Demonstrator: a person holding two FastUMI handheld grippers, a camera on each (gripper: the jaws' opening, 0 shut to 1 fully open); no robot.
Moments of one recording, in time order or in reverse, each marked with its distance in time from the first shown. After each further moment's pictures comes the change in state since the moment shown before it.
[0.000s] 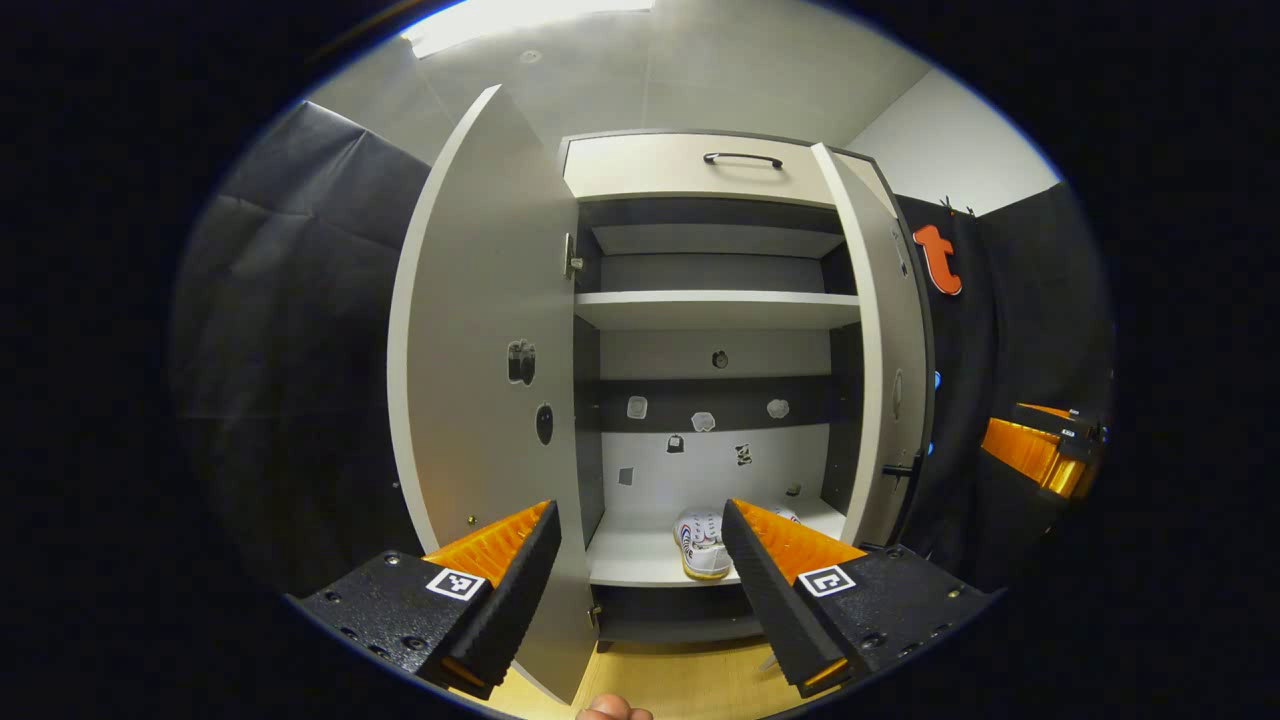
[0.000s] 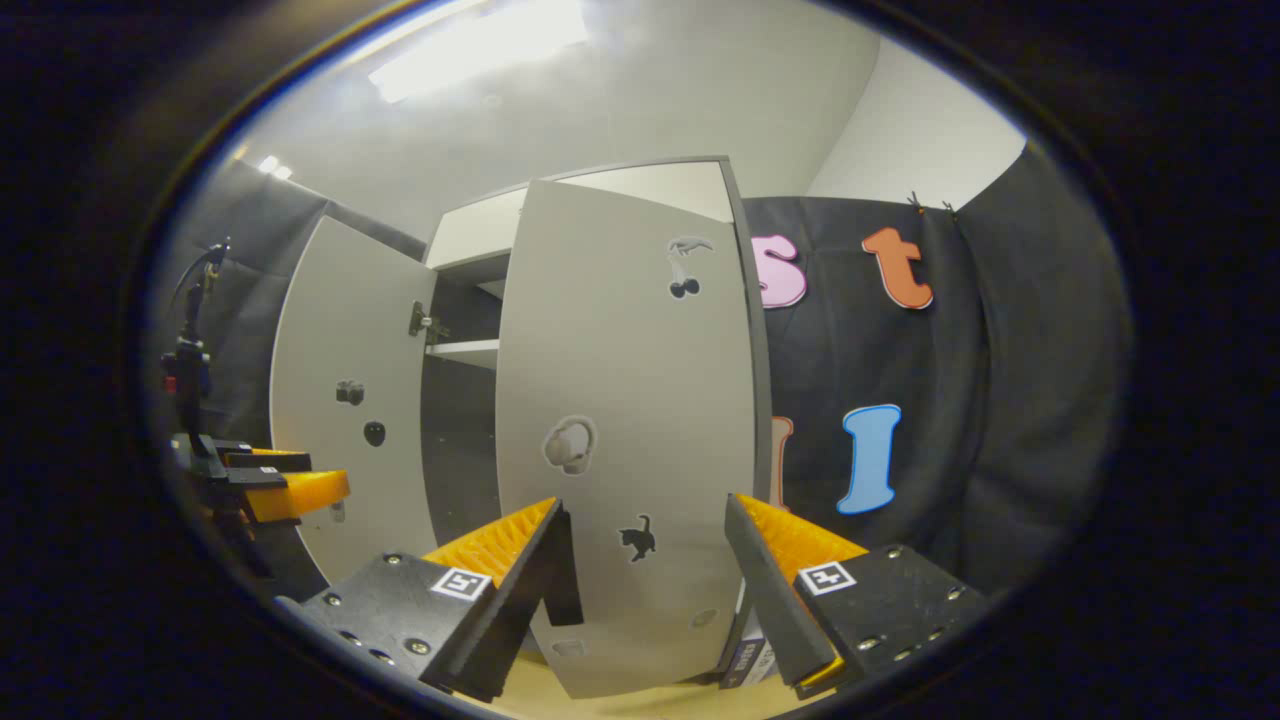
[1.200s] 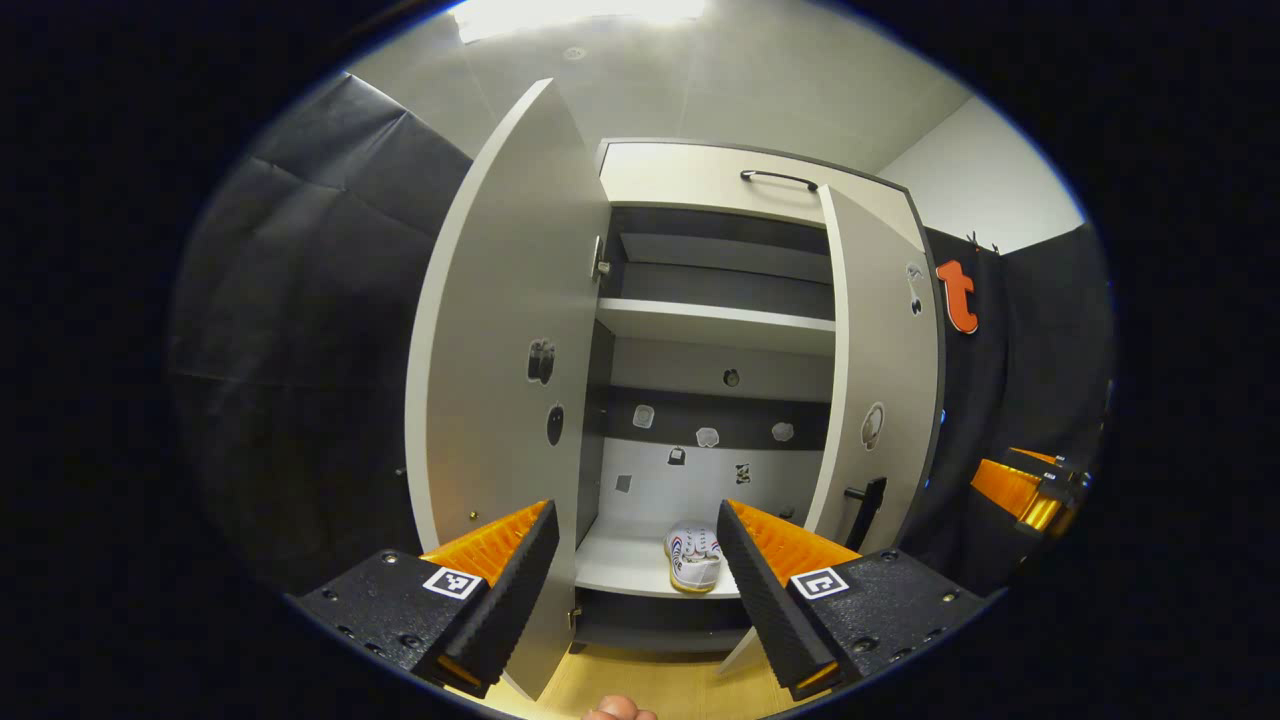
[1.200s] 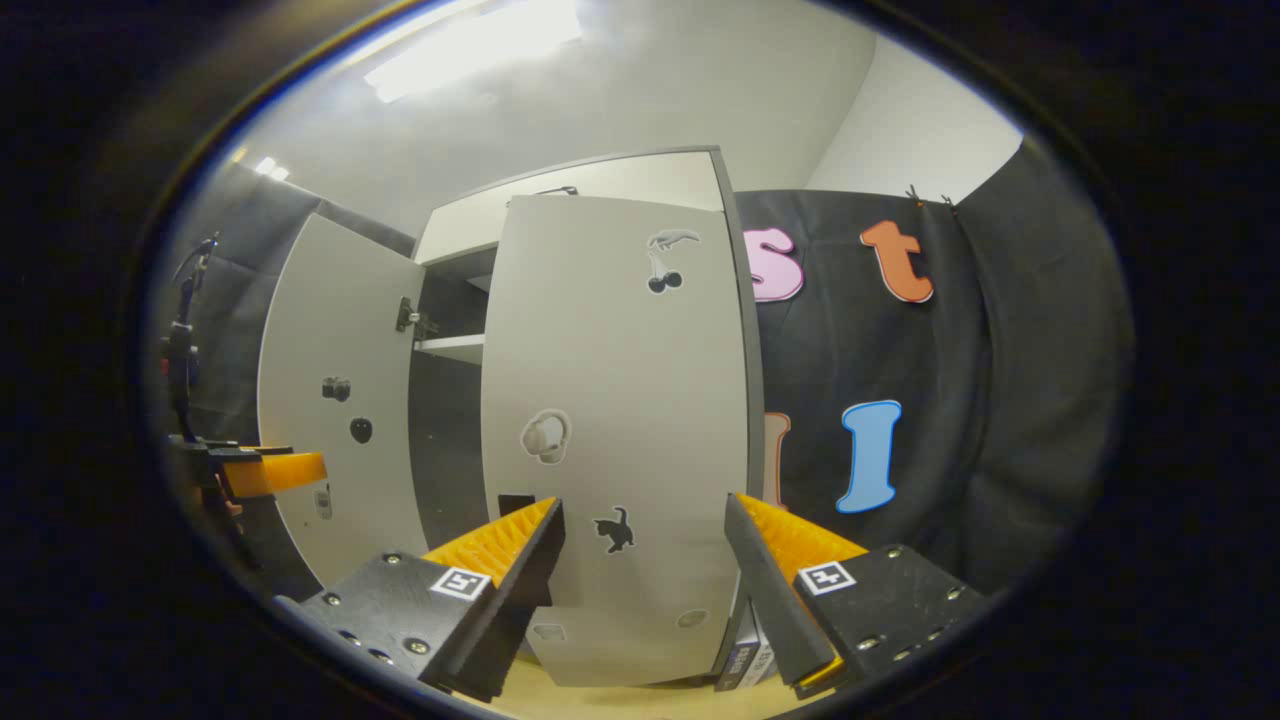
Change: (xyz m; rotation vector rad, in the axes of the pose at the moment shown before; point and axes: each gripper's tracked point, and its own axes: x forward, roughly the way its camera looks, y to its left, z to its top) left arm -0.013 0.012 0.017 -0.102 -0.037 0.034; right arm 0.016 -0.004 -0.004 0.020 0.007 0.004
